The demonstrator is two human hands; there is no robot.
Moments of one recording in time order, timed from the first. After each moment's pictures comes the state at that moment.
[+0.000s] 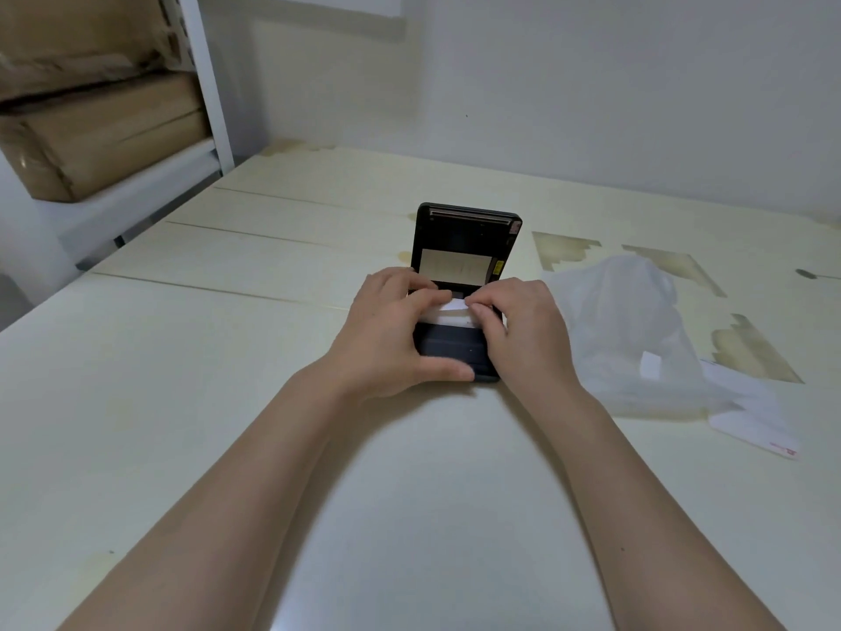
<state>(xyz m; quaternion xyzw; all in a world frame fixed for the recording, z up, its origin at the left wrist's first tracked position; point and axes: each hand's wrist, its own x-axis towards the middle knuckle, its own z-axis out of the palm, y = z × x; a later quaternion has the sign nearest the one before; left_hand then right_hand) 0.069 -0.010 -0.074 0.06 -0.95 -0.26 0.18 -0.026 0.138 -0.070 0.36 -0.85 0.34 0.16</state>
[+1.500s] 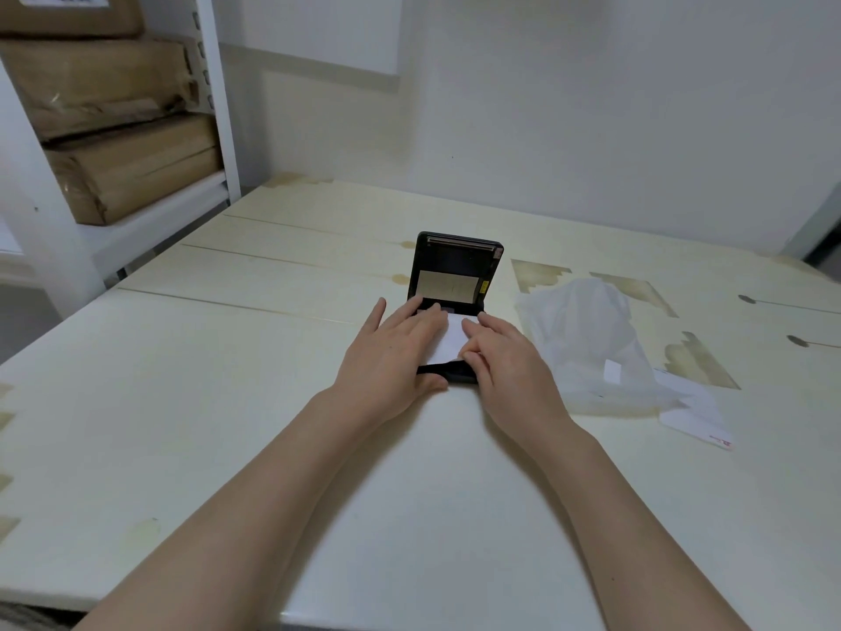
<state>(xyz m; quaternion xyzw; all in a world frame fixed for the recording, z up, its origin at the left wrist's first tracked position) 0.088 0.011 -0.075 0.04 -0.98 -0.12 0.16 0.011 0.169 -0.067 0.41 -0.87 0.25 0.10</state>
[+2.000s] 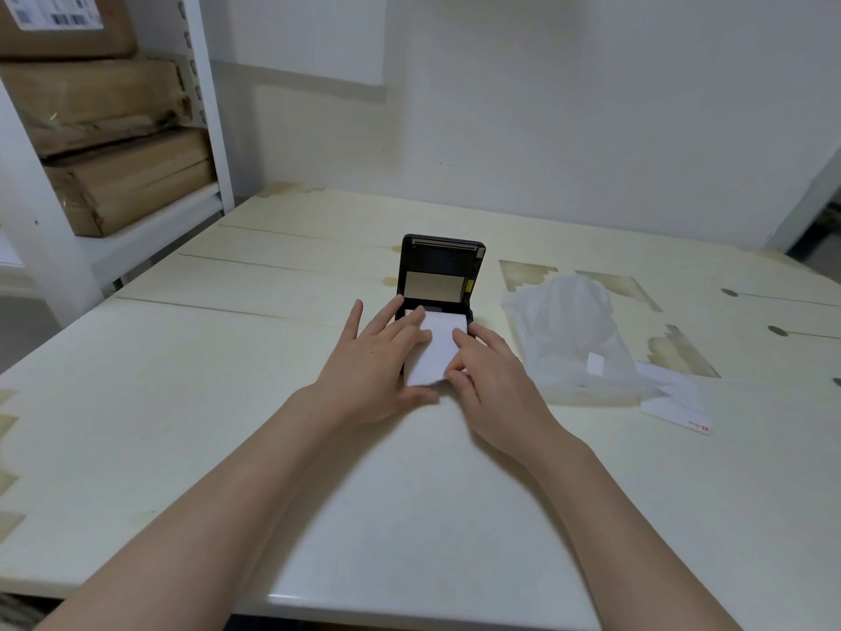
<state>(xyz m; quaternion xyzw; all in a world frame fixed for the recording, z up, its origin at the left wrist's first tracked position) 0.097 0.007 -0.079 0.02 -0.99 -0.08 0.14 0.026 0.183 -0.074 0.44 -0.87 0.23 0.08</state>
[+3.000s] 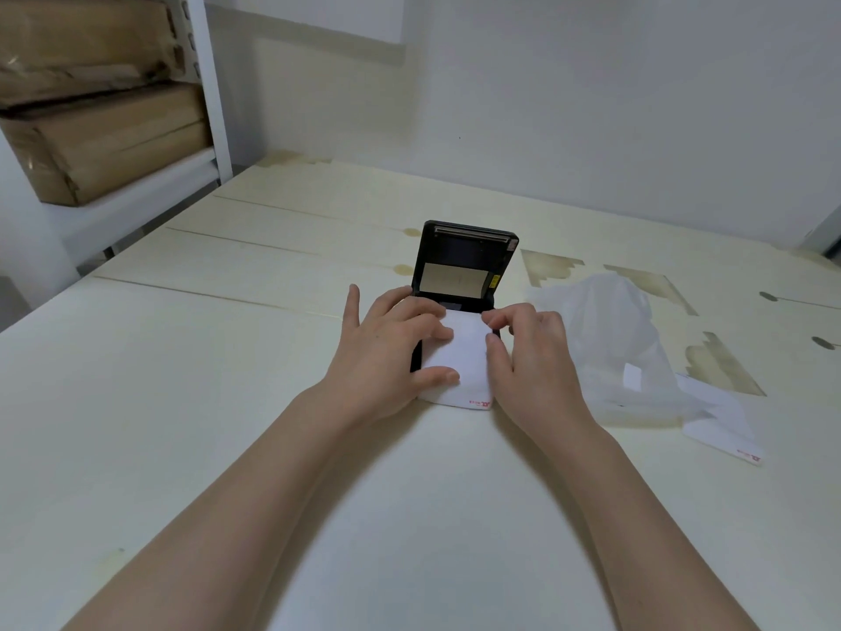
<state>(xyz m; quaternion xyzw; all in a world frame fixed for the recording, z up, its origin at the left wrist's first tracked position) 0.084 -0.002 -0.076 0.06 -0.96 -0.21 0.20 0.004 0.159 -0.064 0.33 -0.88 0.31 0.14</state>
